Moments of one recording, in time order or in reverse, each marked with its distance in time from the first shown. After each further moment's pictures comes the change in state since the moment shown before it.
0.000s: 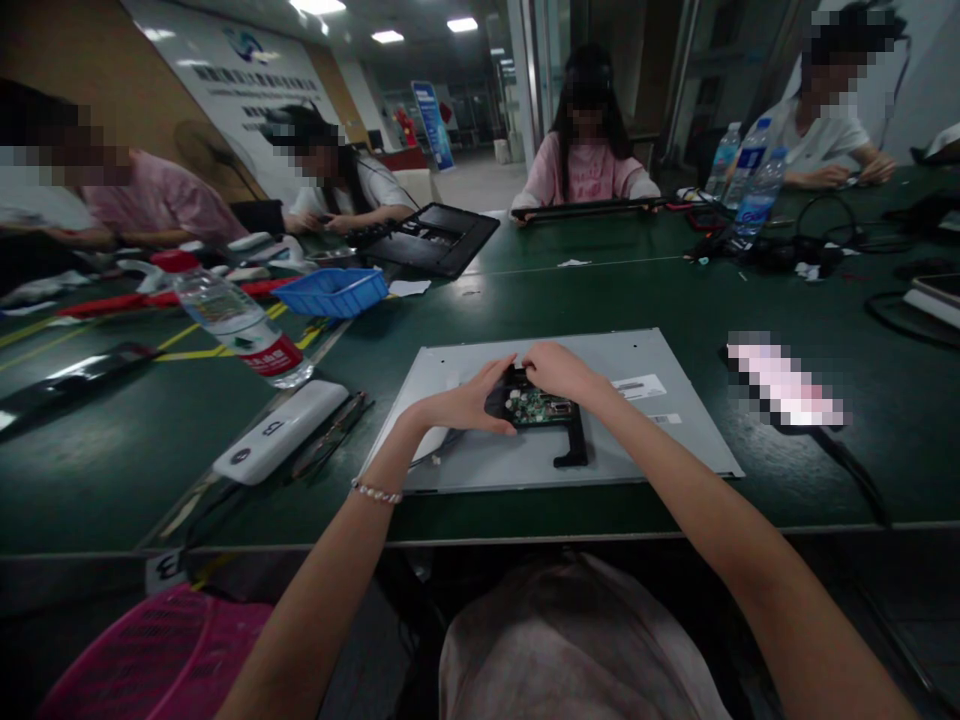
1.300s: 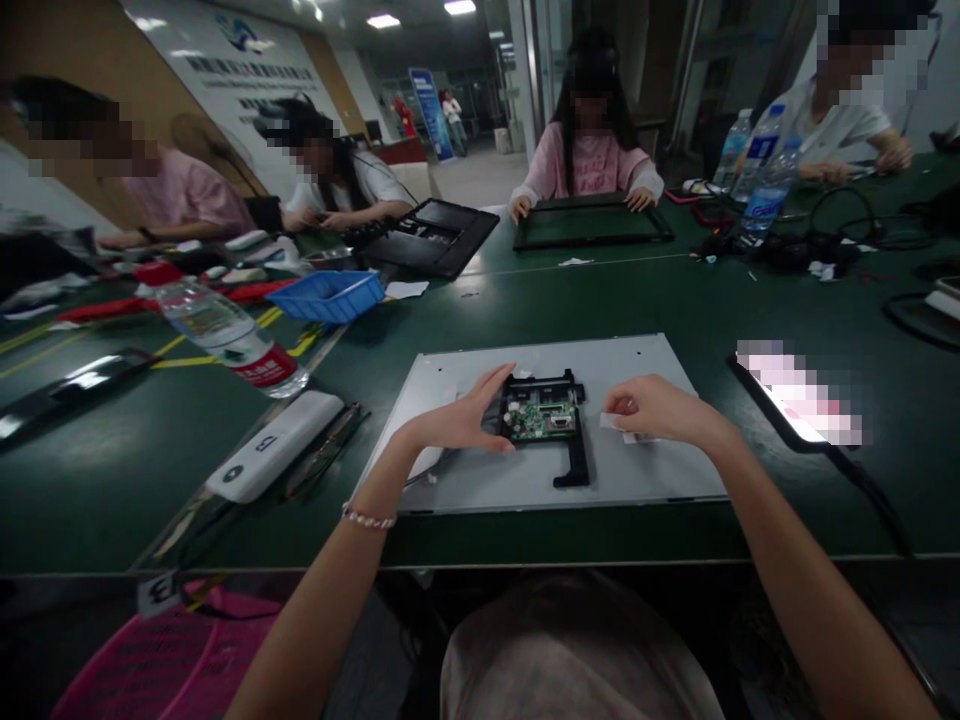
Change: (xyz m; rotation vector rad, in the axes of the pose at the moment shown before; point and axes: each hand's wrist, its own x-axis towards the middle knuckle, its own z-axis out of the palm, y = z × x) left_hand -0.003 -0.001 -0.004 -0.075 0.008 0.071; right_hand -0.110 0.056 -0.032 0.402 -0.224 0.283
